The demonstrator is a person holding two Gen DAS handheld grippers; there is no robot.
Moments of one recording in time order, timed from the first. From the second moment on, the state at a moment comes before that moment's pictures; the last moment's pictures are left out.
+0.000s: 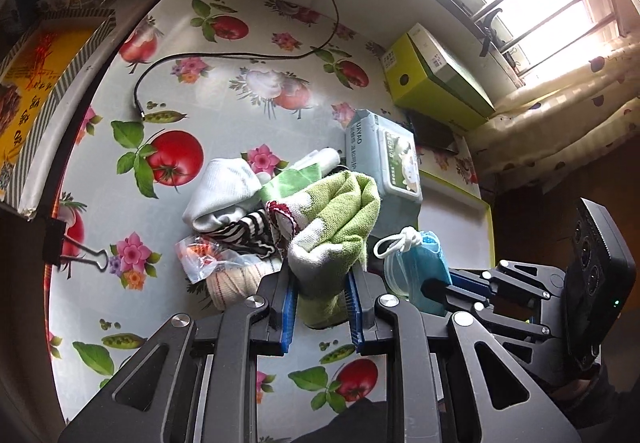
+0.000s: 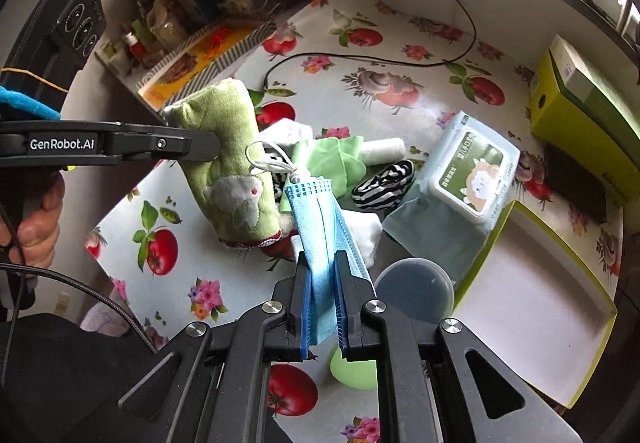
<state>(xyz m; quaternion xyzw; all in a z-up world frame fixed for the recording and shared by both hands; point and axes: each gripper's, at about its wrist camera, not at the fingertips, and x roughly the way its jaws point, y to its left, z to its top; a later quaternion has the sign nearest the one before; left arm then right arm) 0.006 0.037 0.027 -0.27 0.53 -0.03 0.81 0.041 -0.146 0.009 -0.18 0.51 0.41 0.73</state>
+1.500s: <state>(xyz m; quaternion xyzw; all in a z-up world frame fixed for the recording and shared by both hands) 0.170 -0.167 -0.001 -0.09 0.61 -0.20 0.77 0.154 -0.369 -0.033 0.01 0.55 0.14 0.82</state>
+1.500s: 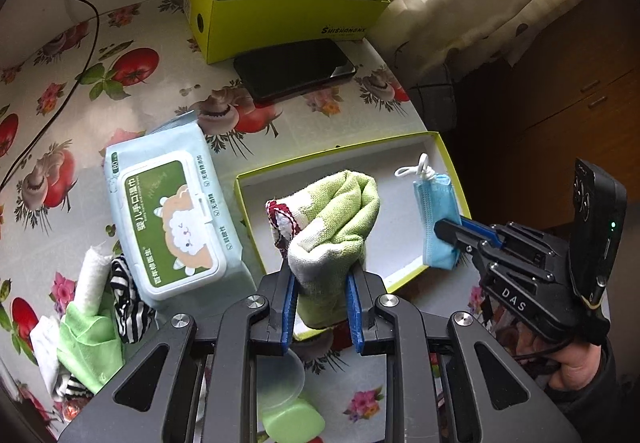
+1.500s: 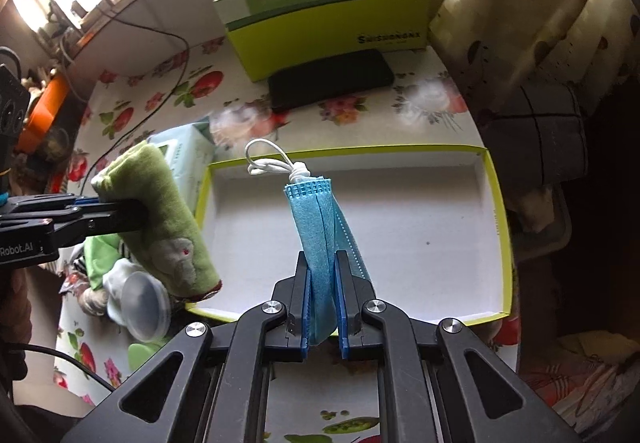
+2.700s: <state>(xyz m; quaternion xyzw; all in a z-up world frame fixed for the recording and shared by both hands) 0.201 -0.168 -0.020 -0.07 0.61 -0.15 0.77 0.199 -0.407 -0.050 0.01 0.55 0.04 0.83</state>
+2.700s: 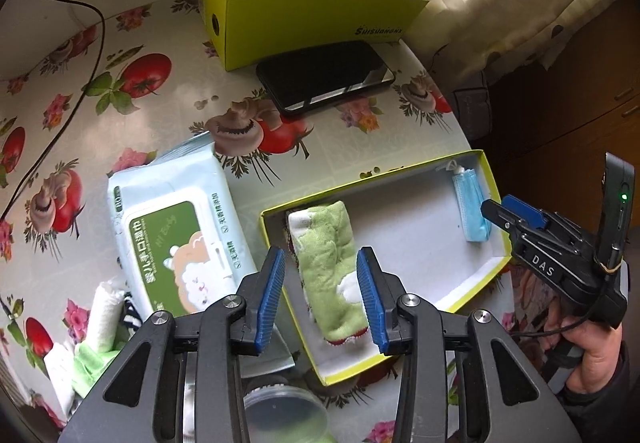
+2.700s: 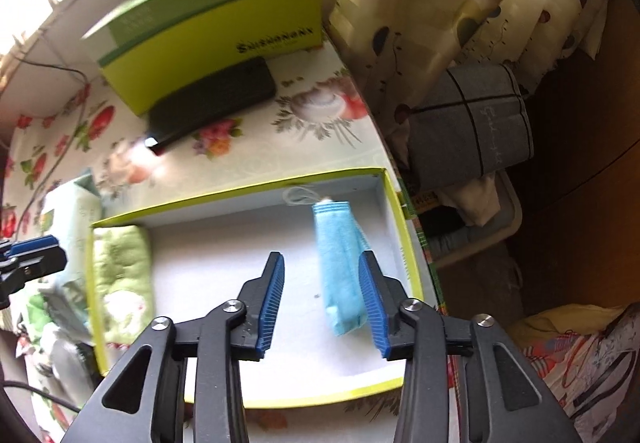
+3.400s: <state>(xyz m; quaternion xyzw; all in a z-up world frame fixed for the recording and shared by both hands) 0.120 -0.115 0.025 -0.06 0.56 -0.10 0.82 0.115 -0.314 0.008 -0.03 0.53 0.18 0.83</state>
